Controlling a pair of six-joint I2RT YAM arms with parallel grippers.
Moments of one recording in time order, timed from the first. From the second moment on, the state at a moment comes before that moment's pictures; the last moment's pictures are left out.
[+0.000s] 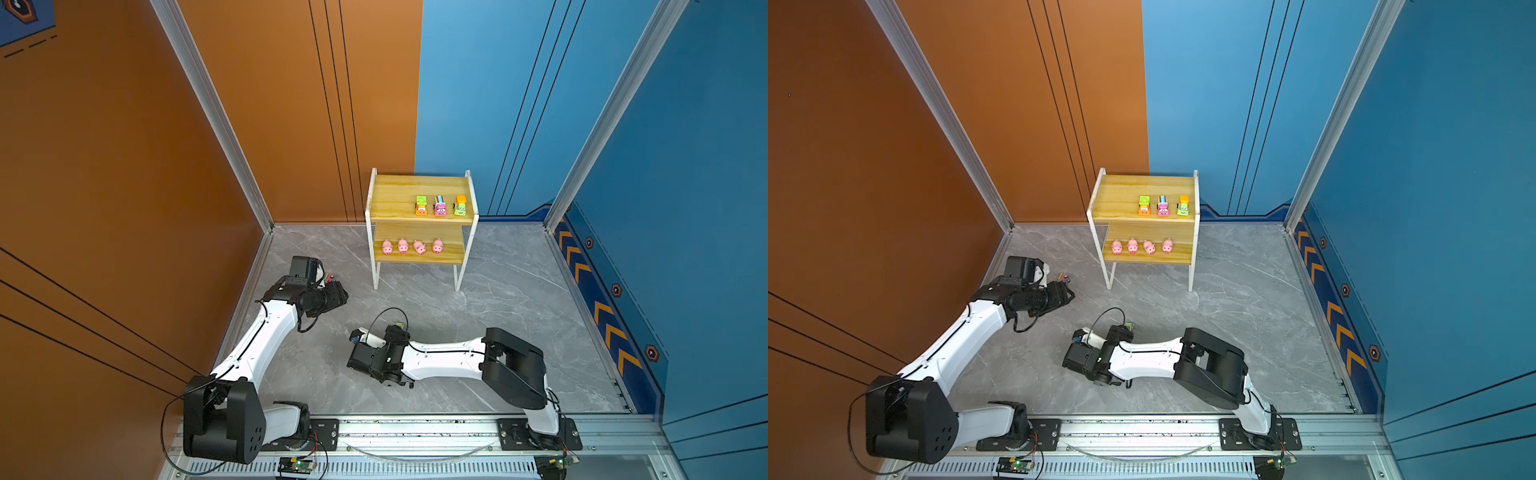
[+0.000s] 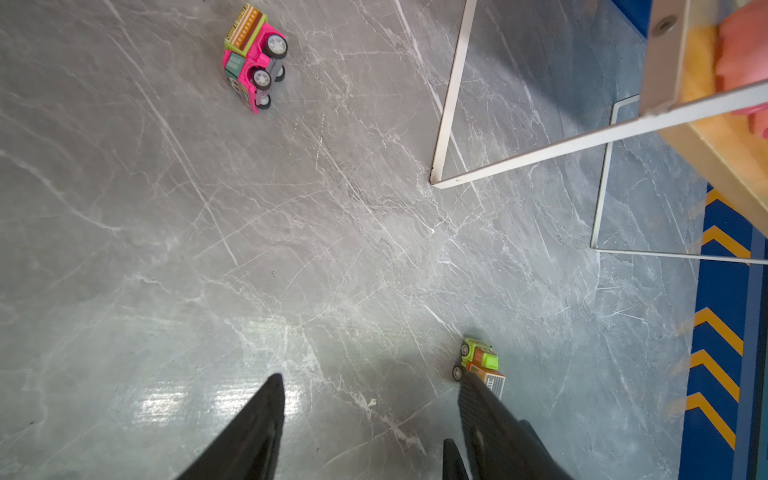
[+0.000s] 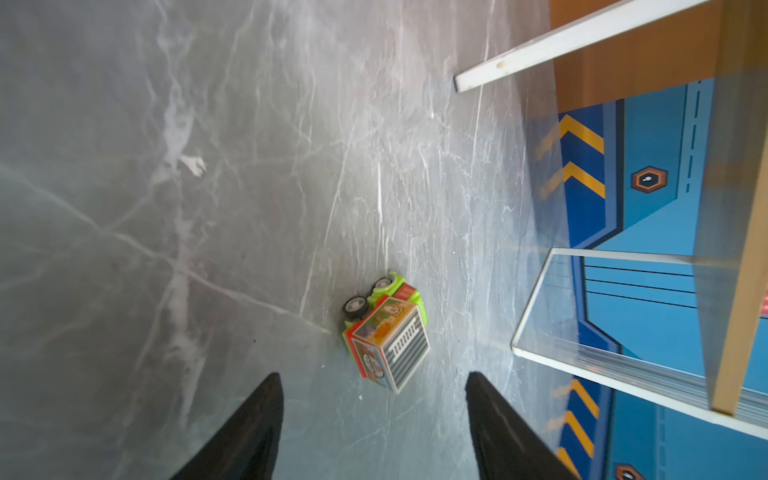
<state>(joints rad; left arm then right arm) -0.10 1.28 0.95 -0.65 0.25 -0.49 1.28 1.98 1.35 -0.57 0.78 0.03</state>
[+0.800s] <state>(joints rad) -0.10 1.28 0.94 -0.63 0.25 -0.50 1.18 1.94 0.92 0.12 0.72 0.75</state>
